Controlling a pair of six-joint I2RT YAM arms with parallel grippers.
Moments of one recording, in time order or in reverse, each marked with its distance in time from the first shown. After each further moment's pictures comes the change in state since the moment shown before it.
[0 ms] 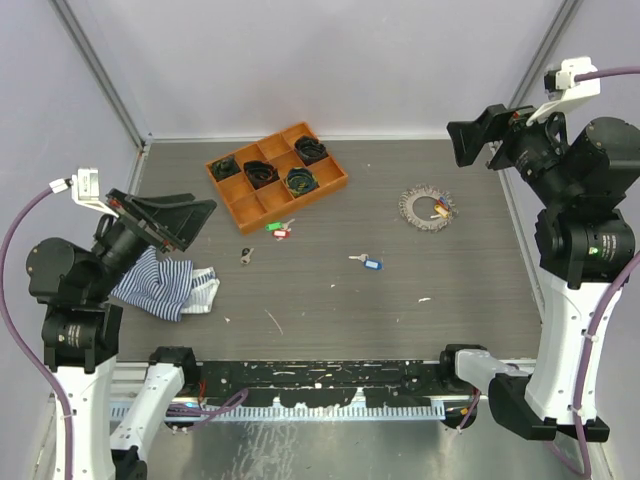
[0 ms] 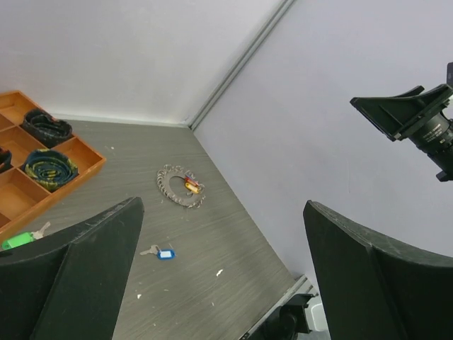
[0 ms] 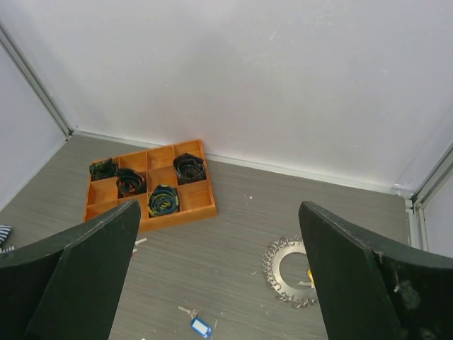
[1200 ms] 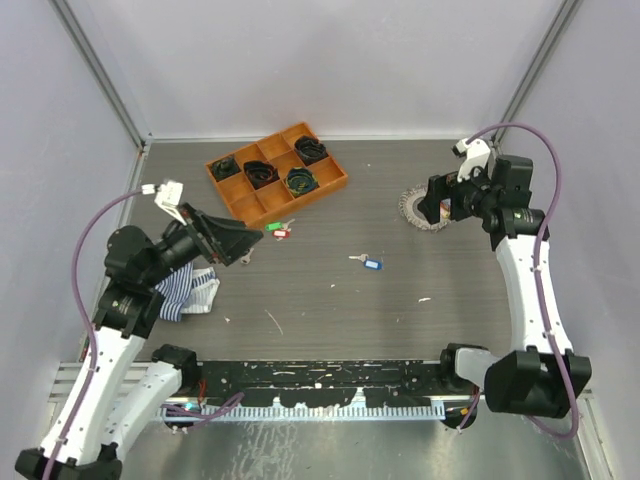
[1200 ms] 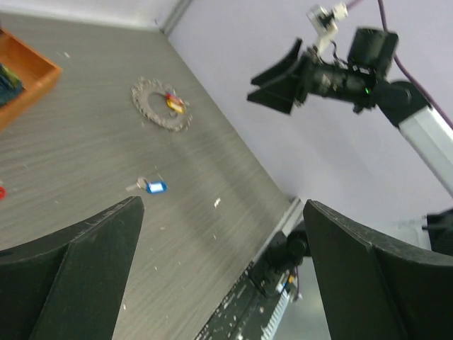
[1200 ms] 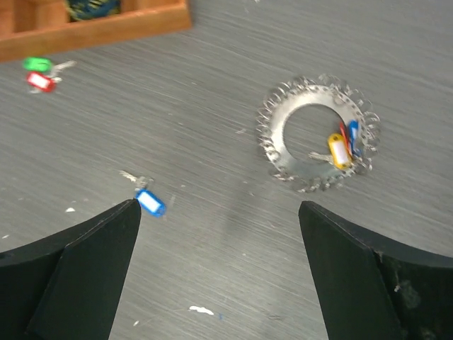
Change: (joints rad) left arm -0.167 -0.001 -0.396 0.242 0.067 0.040; right arm -0.055 0.014 -0.717 0.127 -0.154 -0.304
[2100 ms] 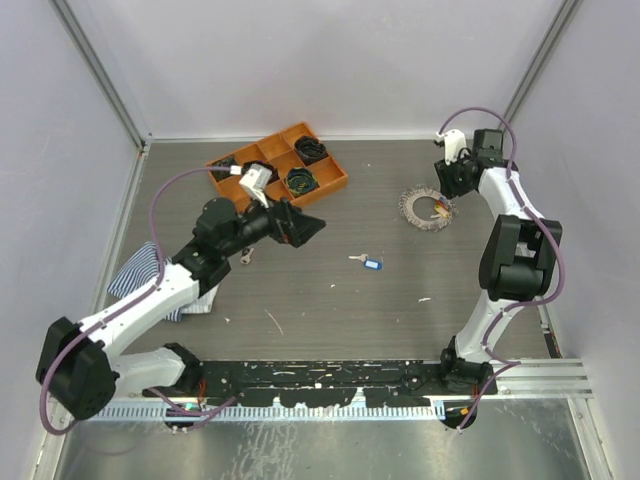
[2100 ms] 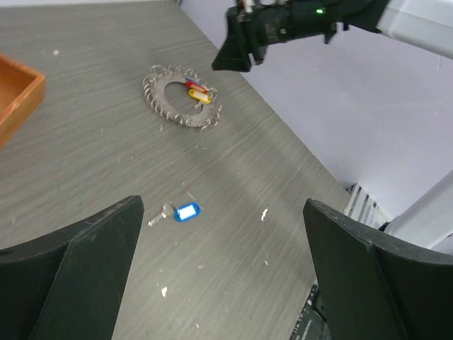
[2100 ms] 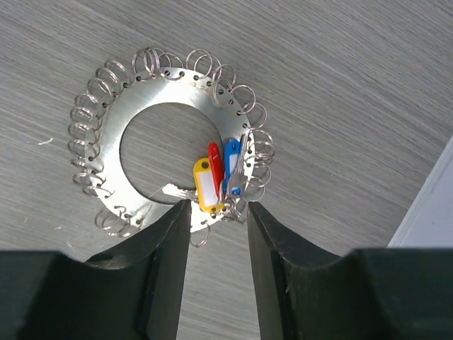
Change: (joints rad) left arm -0.371 0.495 -0.039 0.416 -0.307 0.177; right arm -0.063 0.708 0.287 0.116 0.227 -0.352
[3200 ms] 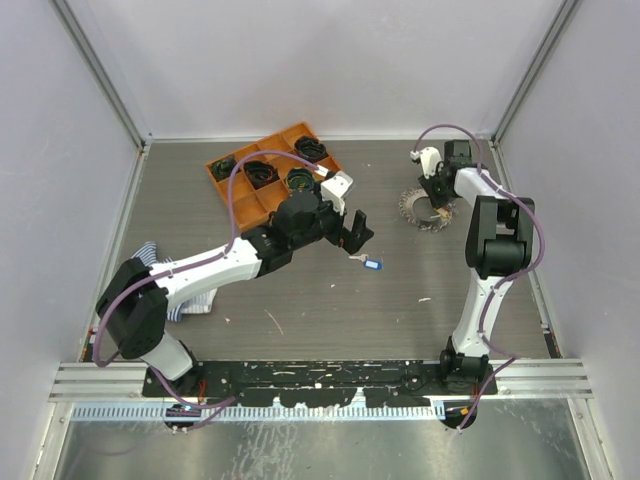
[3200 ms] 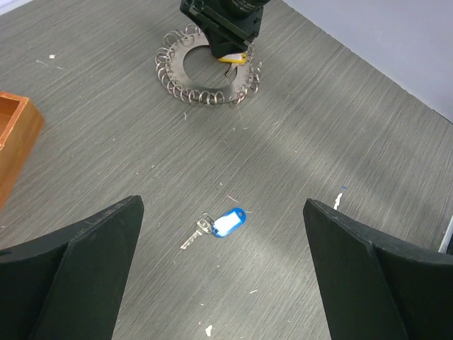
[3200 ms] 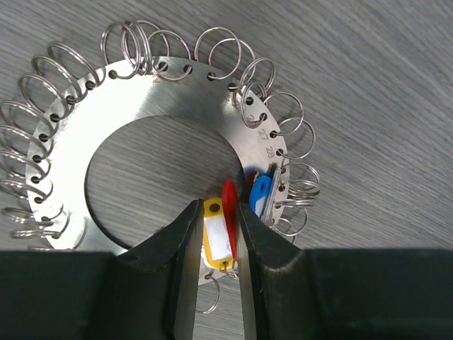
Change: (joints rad) left arm -0.289 0.447 0.362 -0.106 -0.261 0.383; right arm 0.082 0.229 0.061 0.030 0.167 -0.053
